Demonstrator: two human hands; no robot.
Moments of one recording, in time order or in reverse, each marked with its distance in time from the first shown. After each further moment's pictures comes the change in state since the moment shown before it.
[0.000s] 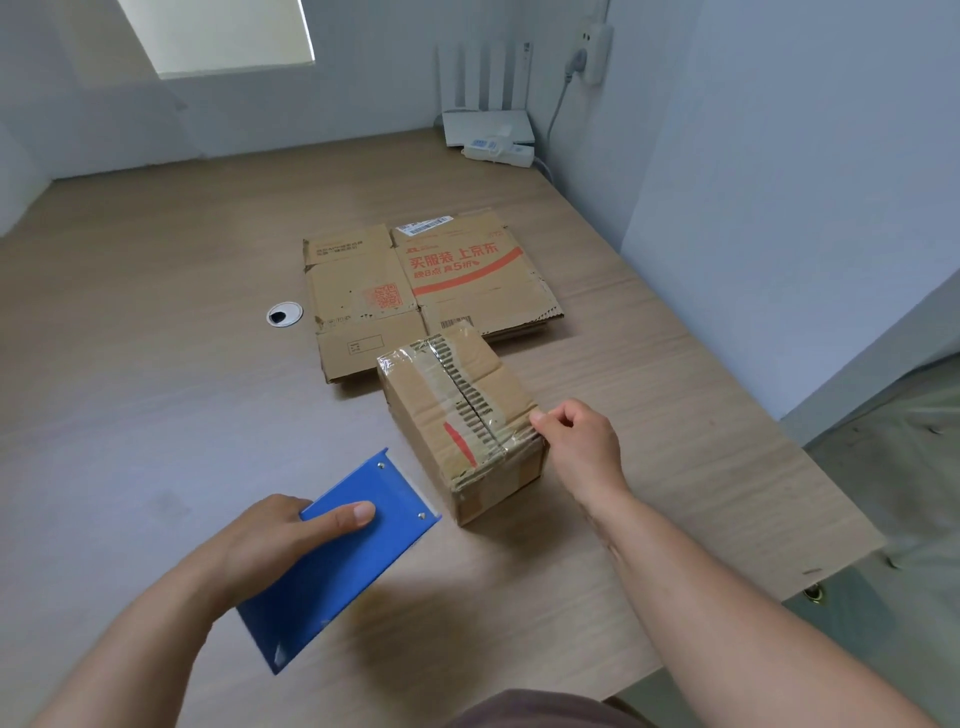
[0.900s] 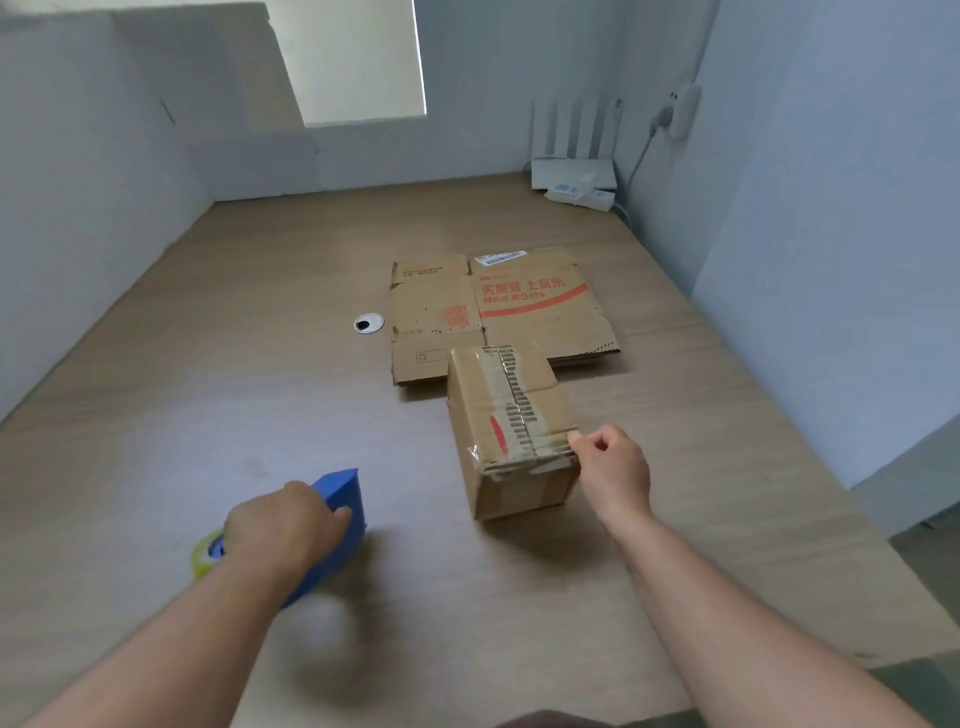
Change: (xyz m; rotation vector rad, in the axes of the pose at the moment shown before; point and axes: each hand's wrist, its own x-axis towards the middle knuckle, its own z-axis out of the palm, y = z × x) left_hand -0.001 -0.021 0.016 0.715 0.478 -0.347; right_hand -0.002 -0.003 -0.003 -0.031 -0.007 -0.017
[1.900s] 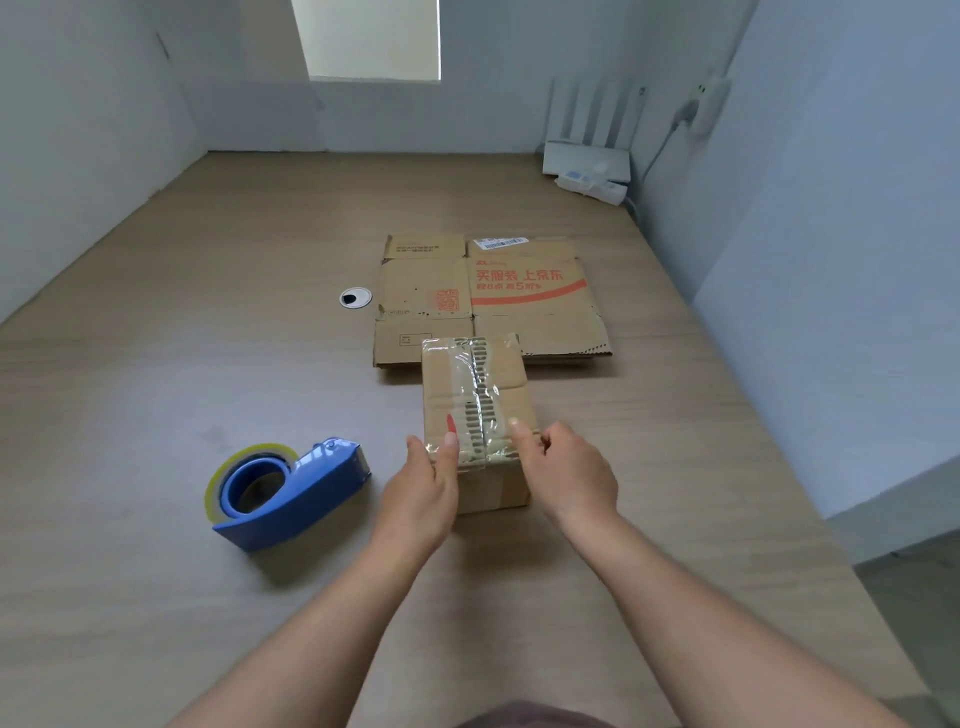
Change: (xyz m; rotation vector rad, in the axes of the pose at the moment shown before) left_hand -0.038 0.134 0.002 -1.056 -0.138 0.145; right_hand 0.006 -0.014 0.005 -0.518 -0.173 -0.233
